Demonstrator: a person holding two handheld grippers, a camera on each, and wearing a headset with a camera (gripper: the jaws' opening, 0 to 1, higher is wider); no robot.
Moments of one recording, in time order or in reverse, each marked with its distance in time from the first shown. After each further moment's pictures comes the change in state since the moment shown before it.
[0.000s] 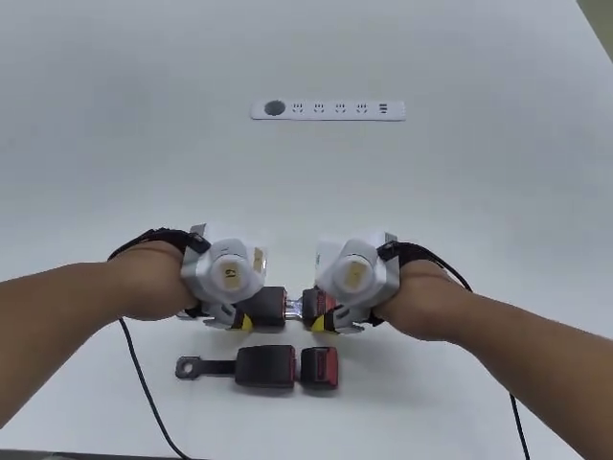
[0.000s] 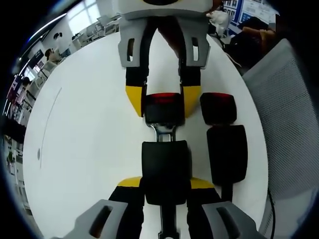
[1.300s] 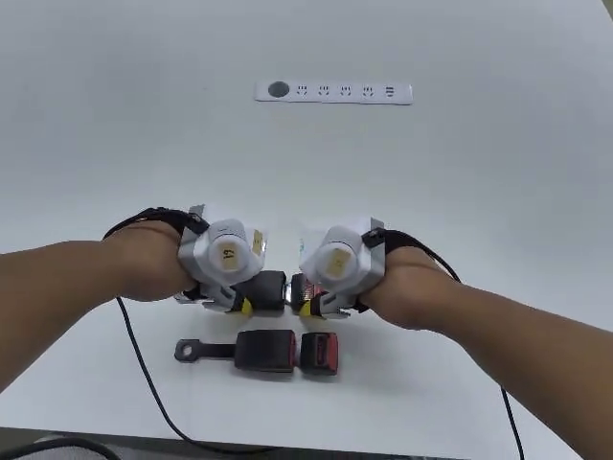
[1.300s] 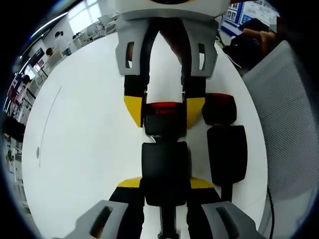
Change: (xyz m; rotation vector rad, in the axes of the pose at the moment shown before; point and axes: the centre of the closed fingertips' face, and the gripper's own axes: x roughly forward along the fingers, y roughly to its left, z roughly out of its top) left arm 0.000 -0.001 0.001 -0.012 -0.003 -0.006; right arm 0.003 0.003 0.014 -0.019 0.001 -0.008
